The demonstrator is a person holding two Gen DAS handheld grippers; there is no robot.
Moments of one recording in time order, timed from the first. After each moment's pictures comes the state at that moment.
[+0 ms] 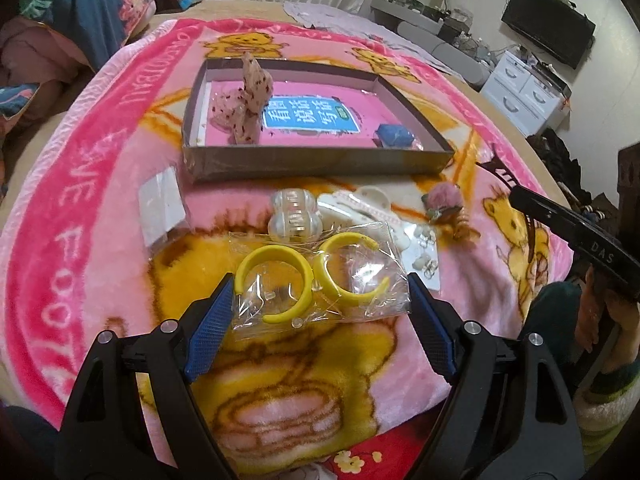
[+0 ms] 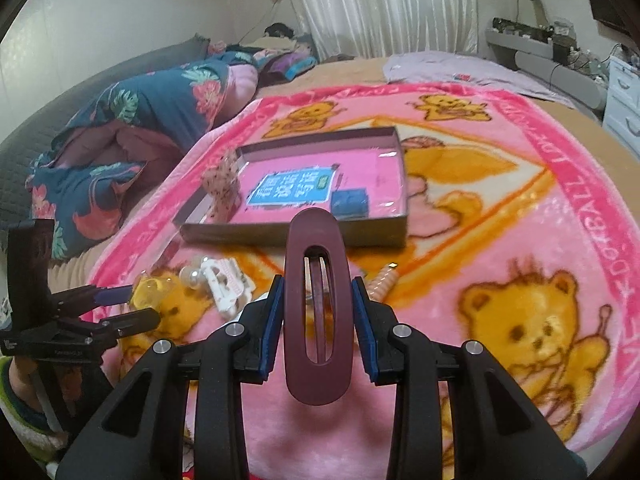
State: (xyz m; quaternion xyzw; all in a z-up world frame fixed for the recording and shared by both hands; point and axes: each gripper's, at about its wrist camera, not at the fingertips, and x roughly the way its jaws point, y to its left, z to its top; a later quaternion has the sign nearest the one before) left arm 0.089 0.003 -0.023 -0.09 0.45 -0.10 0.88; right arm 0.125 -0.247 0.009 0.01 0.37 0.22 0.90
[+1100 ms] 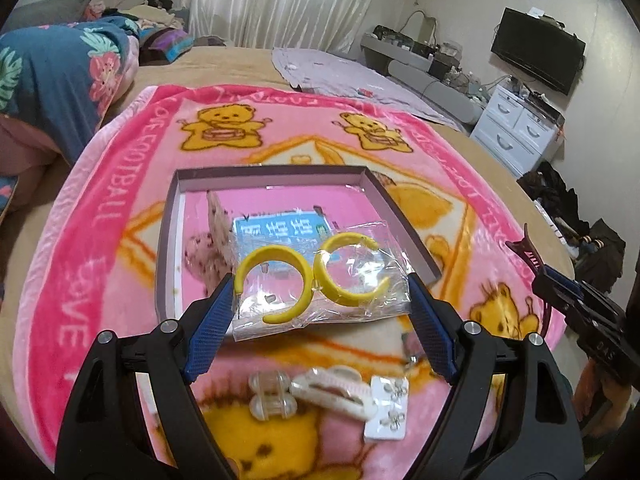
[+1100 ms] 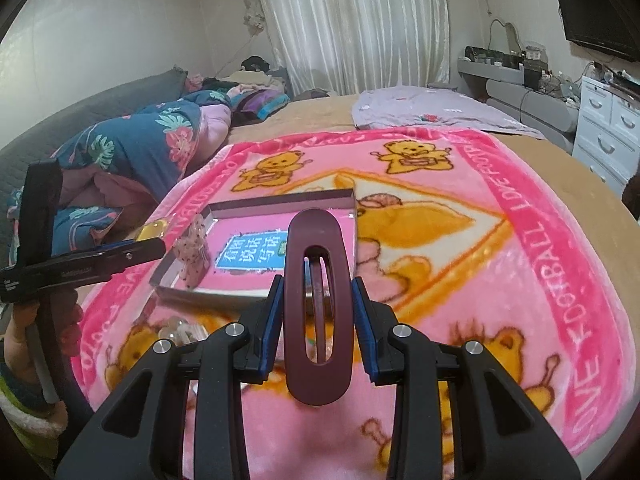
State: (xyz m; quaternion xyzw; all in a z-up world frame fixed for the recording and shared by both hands) left arm 0.183 -0.011 0.047 -0.09 0.38 -0.11 0.92; right arm 0.153 -0.266 0.059 0.02 0.32 0.19 0.93
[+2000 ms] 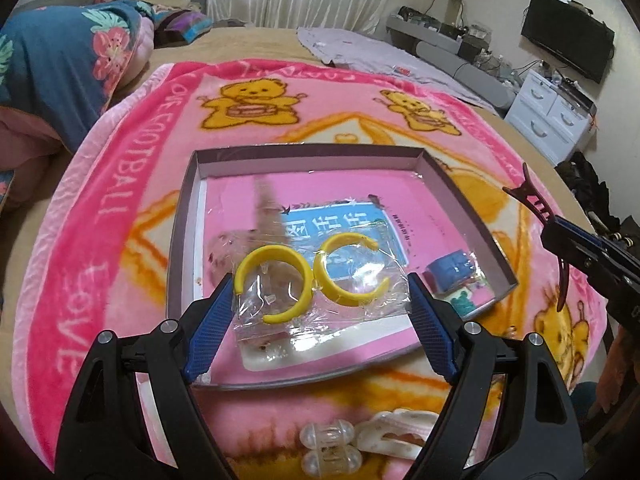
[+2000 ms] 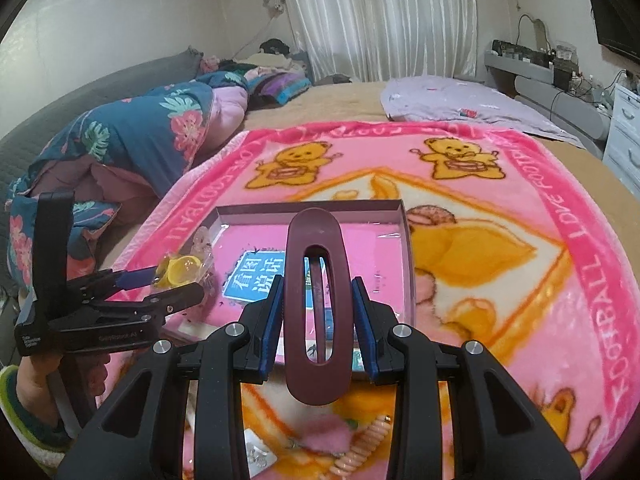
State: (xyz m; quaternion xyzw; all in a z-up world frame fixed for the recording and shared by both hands) left arm 0.235 0.011 -0.003 -0.07 0.41 -0.07 0.91; right arm 0.241 -0.203 0.036 0.00 0.35 0.22 0.91
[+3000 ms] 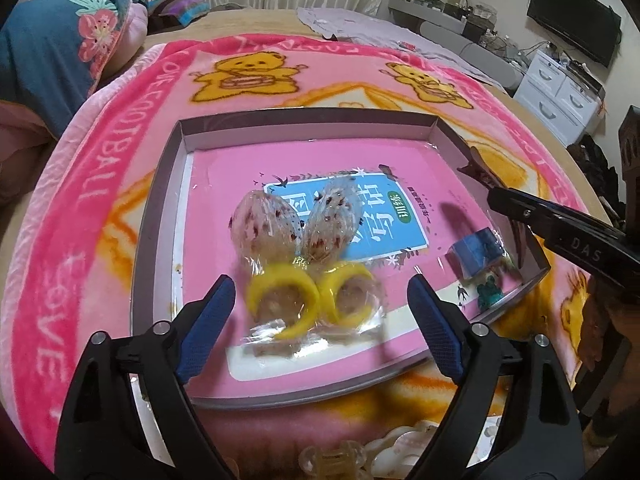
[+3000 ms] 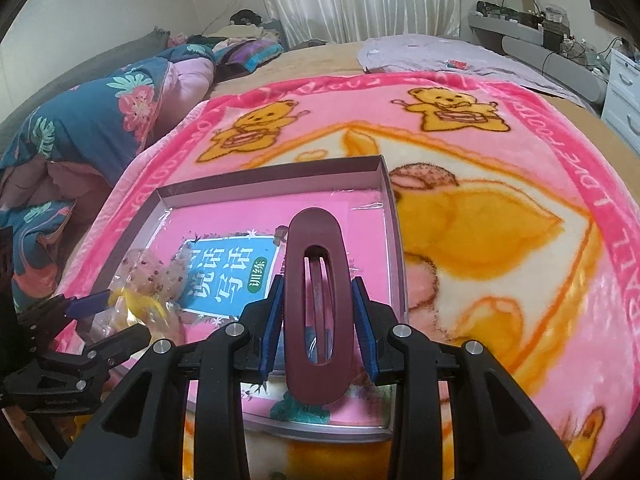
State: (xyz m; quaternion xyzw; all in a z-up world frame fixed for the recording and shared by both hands) left arm 0.248 0.001 -0.036 -0.05 0.44 -0.06 0.89; right arm 0.309 -0.203 -0.027 0.01 0.41 0.19 0.89
